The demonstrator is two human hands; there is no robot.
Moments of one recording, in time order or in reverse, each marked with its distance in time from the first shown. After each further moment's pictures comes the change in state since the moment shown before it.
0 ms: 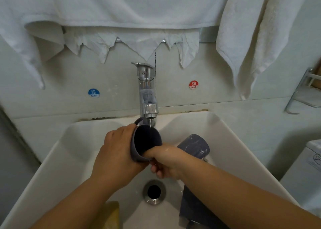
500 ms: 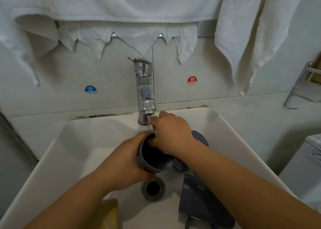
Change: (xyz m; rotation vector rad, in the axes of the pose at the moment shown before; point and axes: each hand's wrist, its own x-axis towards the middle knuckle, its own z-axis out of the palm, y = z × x) left_hand -0.005 0.014 -0.002 -0.285 -0.332 0.080; right_hand 0.006 -0.027 -0.022 -1.341 0.595 -0.700
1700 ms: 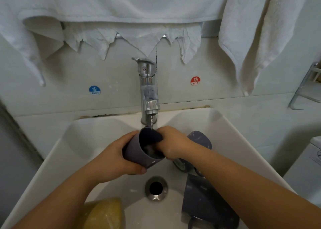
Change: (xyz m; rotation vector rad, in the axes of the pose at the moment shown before) left_hand -0.003 -0.031 -0.016 -0.439 -0.048 -0.100; right_hand 0.000 0.004 0.016 0.593 -0.400 0.212
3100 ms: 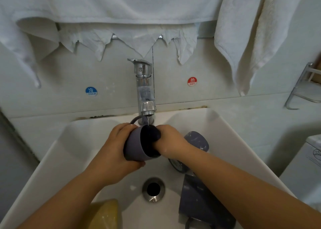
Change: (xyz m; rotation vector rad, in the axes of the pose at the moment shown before) left_hand 0.004 0.000 0.010 0.440 0.283 0.173; right_hand 0.000 0.001 0.002 -0.023 0.162 -0.036
